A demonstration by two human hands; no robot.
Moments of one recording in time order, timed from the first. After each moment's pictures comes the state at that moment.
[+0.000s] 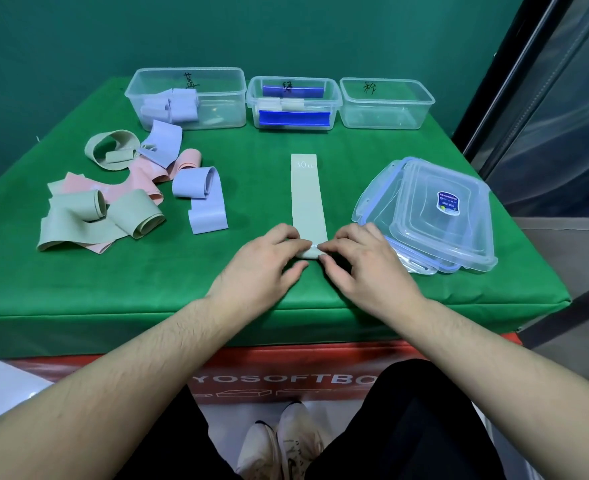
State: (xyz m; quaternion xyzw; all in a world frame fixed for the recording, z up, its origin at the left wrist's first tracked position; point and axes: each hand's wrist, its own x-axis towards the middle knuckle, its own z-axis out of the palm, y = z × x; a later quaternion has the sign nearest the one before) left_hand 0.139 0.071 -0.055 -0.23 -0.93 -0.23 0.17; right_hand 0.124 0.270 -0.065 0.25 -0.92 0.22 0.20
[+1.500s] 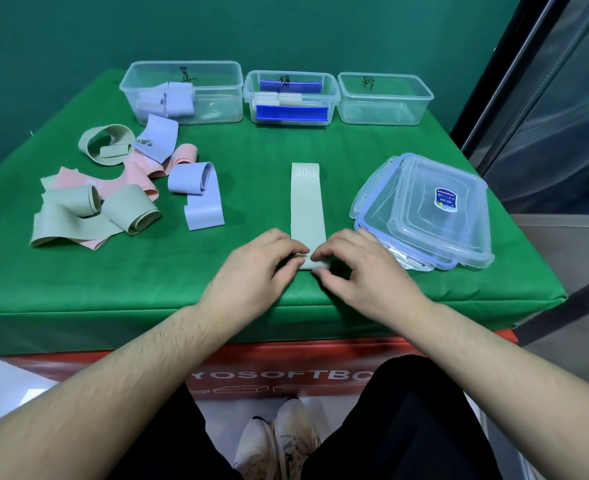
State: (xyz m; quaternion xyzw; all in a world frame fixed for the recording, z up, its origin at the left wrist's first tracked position) left_hand 0.152 0.069 -0.053 -0.21 -0.92 -0.30 0.16; right_hand 0.137 0.272 -0.054 0.30 -0.91 0.25 0.16
